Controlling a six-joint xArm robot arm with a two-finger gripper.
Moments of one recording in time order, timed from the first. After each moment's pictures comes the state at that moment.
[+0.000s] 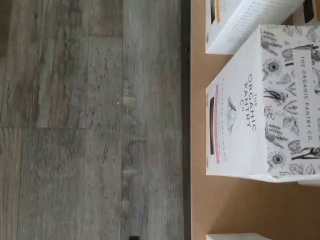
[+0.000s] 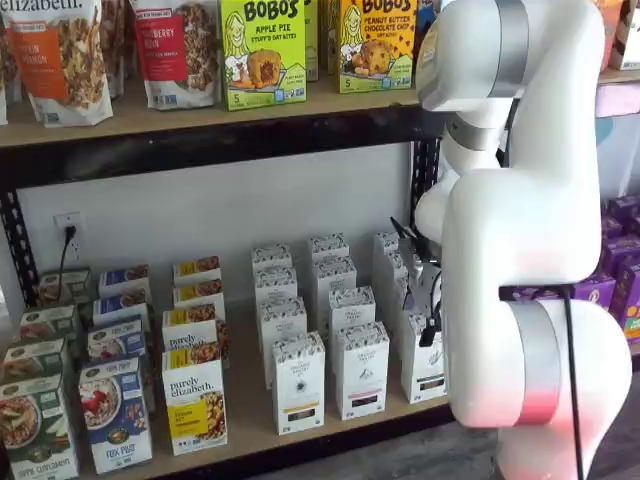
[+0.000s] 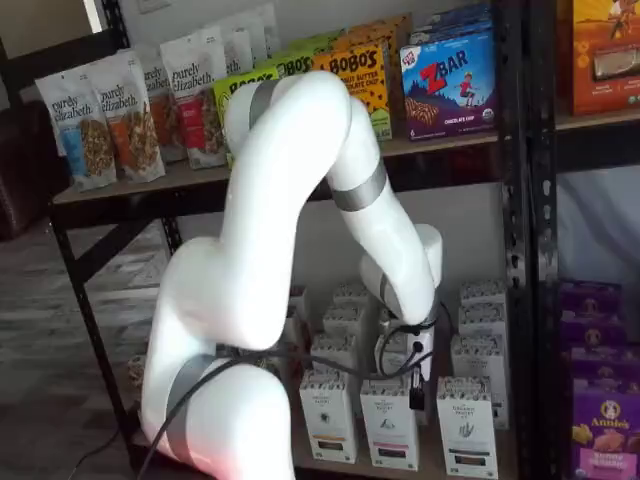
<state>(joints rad) -0.26 0.64 -1.03 0.50 0.36 -2.28</state>
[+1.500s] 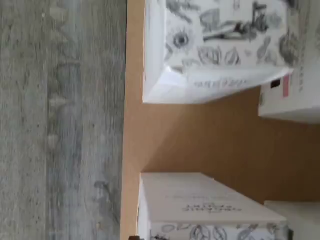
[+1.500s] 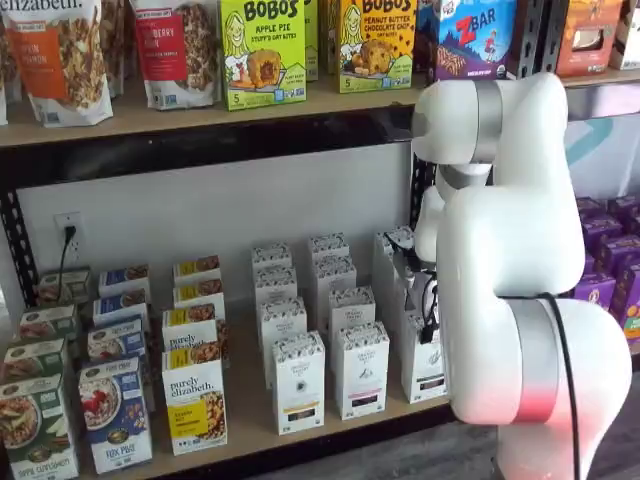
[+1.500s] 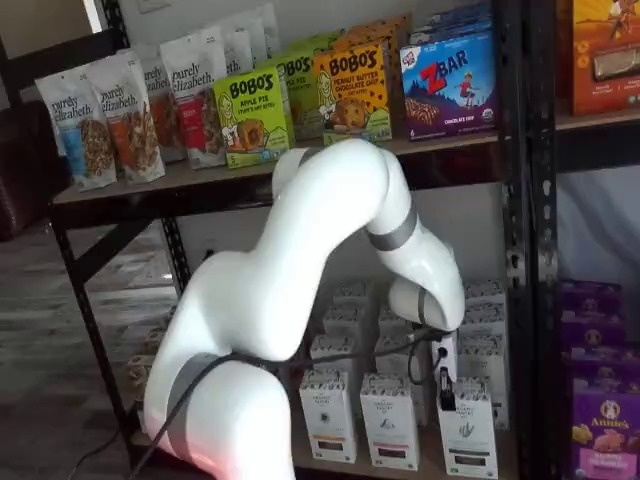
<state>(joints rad) -0.29 1.03 -1.50 0.08 0.36 -1.93</state>
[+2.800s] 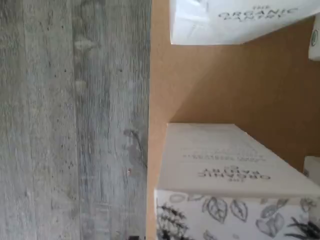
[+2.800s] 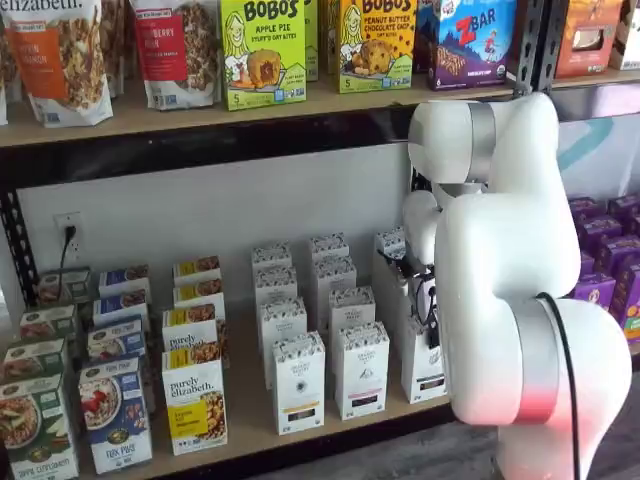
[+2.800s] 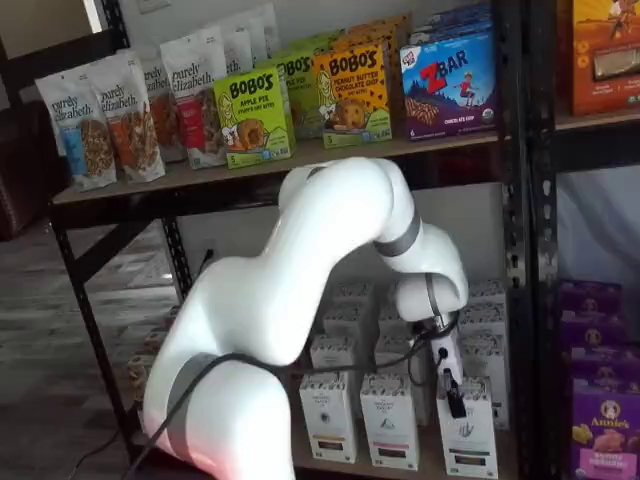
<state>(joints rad) -0.29 1.11 -1.66 -0.36 0.53 -1.54</state>
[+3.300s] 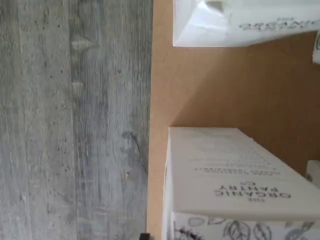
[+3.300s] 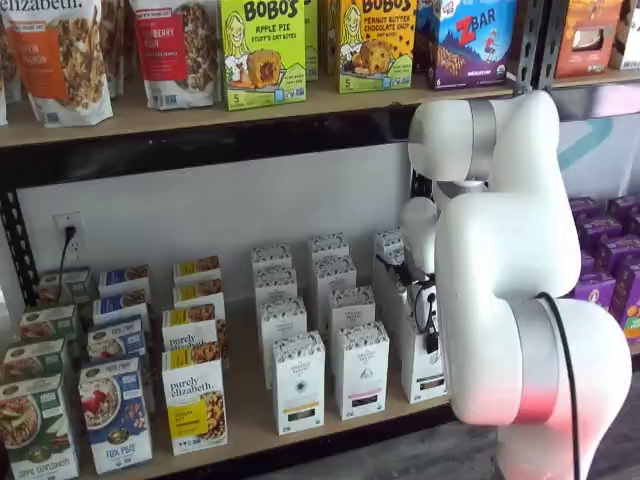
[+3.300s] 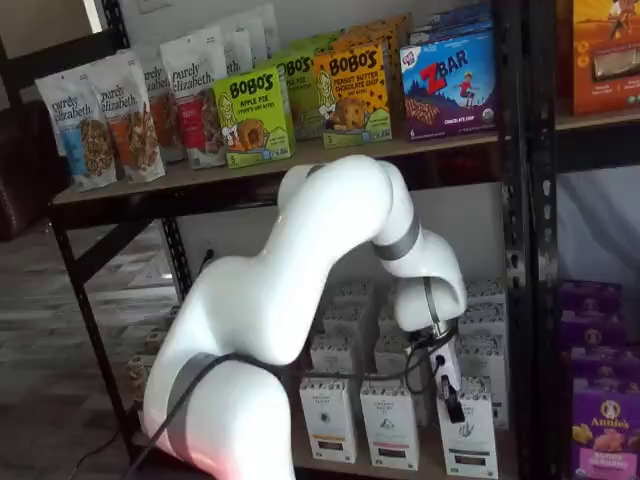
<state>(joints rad) -0.29 1.10 -1.60 -0.43 0.47 -1.47</state>
